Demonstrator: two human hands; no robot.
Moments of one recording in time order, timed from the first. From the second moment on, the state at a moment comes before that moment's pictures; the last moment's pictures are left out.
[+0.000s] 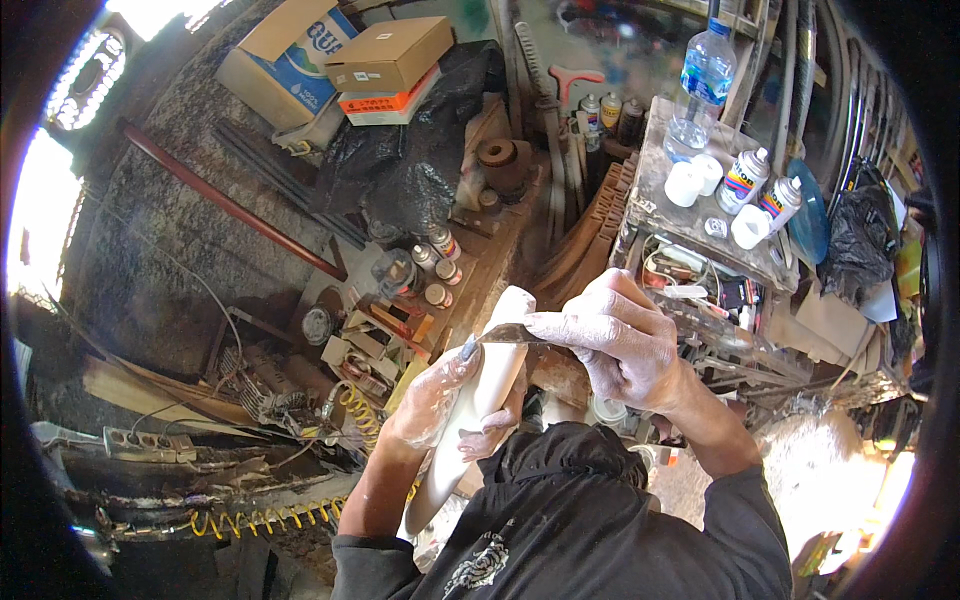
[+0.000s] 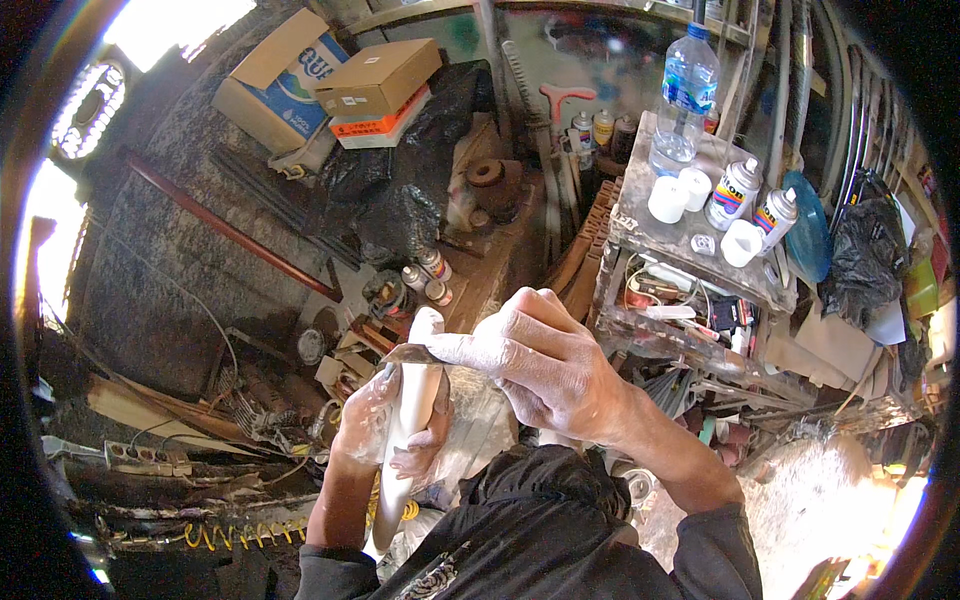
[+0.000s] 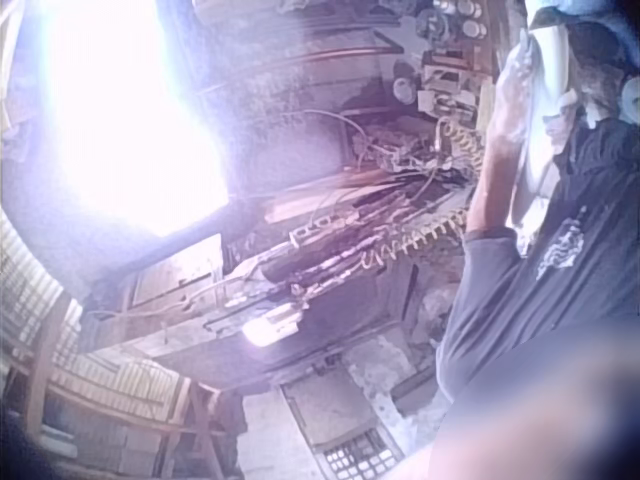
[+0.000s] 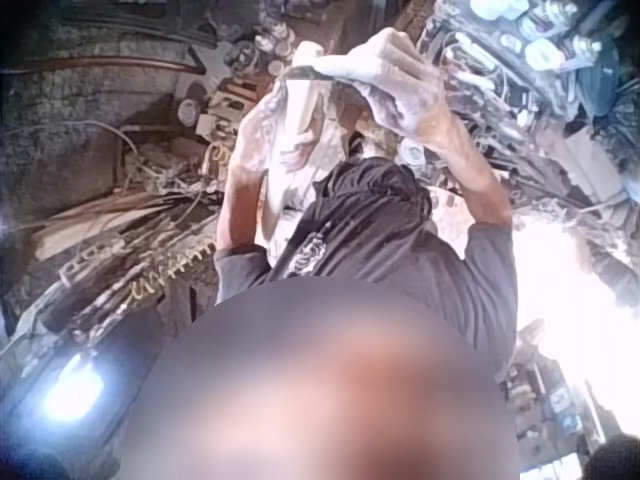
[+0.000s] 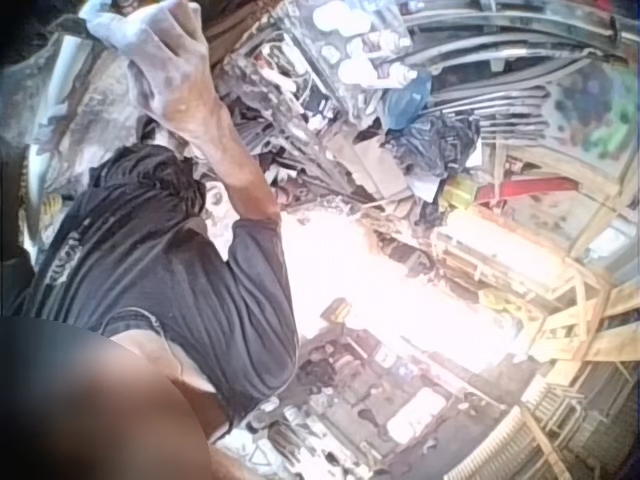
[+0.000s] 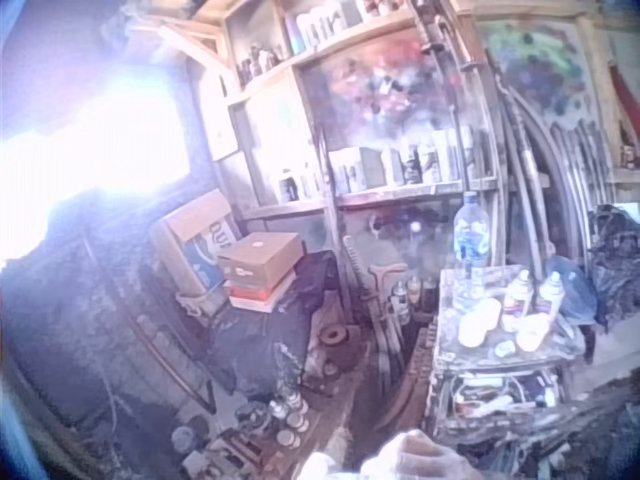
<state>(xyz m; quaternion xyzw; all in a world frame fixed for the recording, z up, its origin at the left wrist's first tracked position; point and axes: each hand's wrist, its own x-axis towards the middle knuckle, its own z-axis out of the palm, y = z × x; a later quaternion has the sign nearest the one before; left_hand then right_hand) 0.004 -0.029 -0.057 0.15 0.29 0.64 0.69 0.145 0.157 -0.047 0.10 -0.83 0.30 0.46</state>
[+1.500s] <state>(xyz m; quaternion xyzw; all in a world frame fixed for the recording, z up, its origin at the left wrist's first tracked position) 0.008 -0.025 -0.049 0.37 0.65 0.50 0.43 0.143 0.154 -0.041 0.05 -0.88 0.21 0.42</state>
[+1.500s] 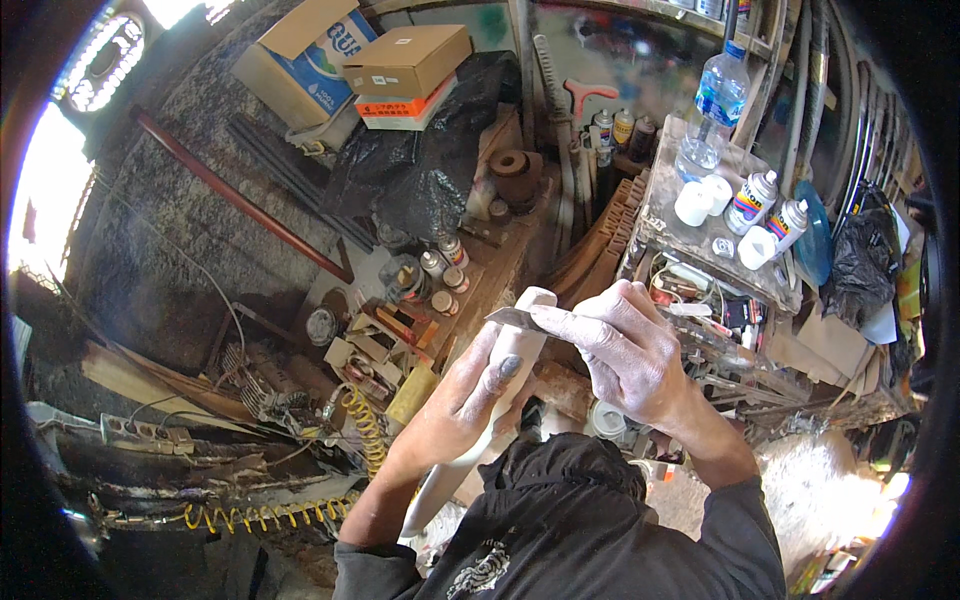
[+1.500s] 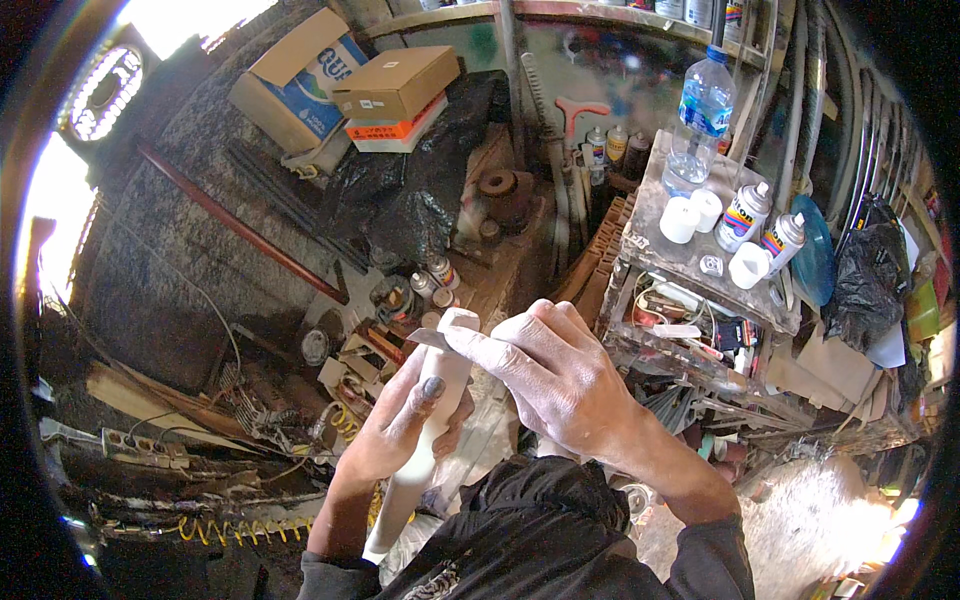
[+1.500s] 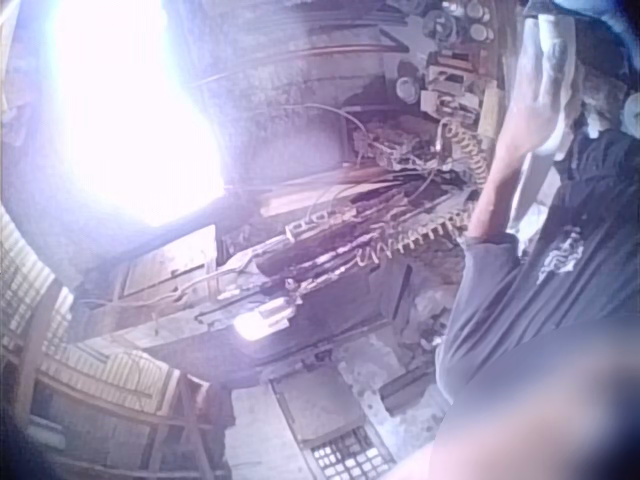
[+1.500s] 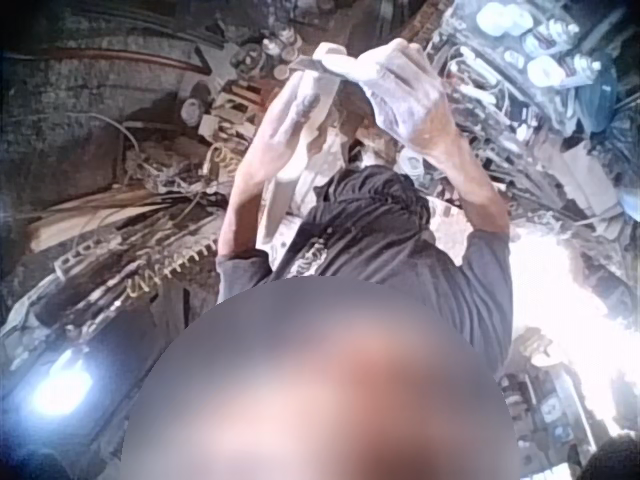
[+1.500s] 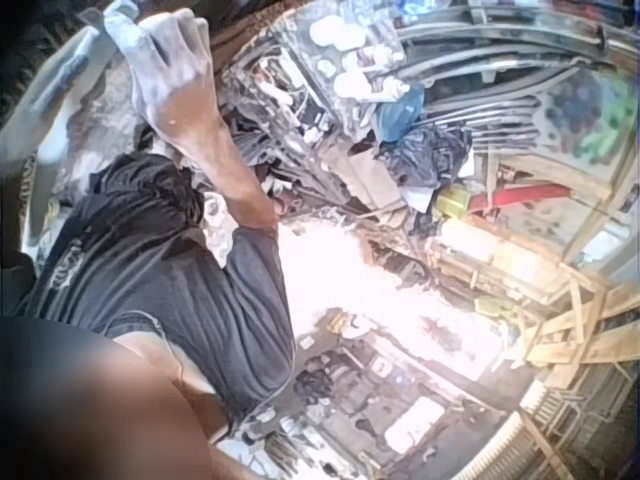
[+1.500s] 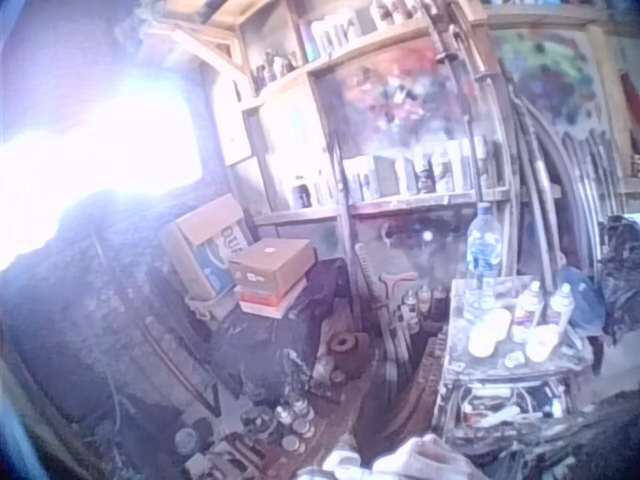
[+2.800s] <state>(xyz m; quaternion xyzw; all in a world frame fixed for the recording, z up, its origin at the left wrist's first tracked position) 0.060 0.109 -0.103 0.53 0.69 0.45 0.21 0.281 0.308 -0.208 -0.43 -0.81 0.24 0.32</state>
